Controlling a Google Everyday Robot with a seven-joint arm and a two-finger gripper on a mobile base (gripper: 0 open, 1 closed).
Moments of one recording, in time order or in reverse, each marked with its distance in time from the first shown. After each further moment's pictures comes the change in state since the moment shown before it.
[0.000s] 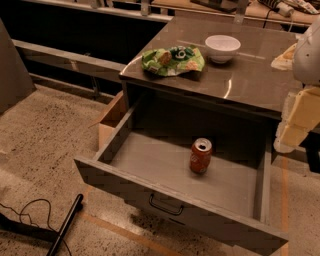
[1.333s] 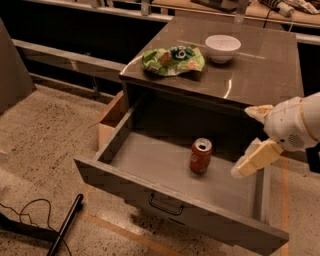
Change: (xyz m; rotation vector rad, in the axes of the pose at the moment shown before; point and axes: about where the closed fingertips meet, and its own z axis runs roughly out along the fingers) arm -0.001 0.013 0.131 -0.059 -0.449 0.186
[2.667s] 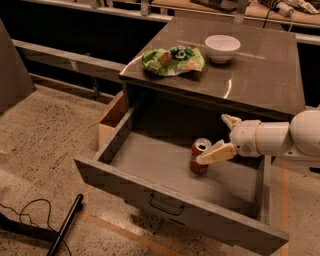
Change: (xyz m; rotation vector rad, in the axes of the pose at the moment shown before) arm 0.009 -0.067 0.129 0.099 -0.332 0.129
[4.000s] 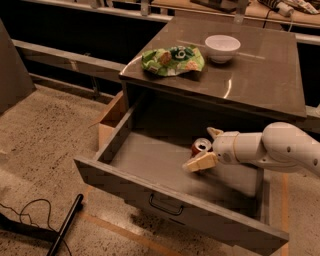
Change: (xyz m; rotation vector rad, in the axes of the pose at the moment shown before) arm 0.040 0.012 0.063 -0.043 0.035 0.076
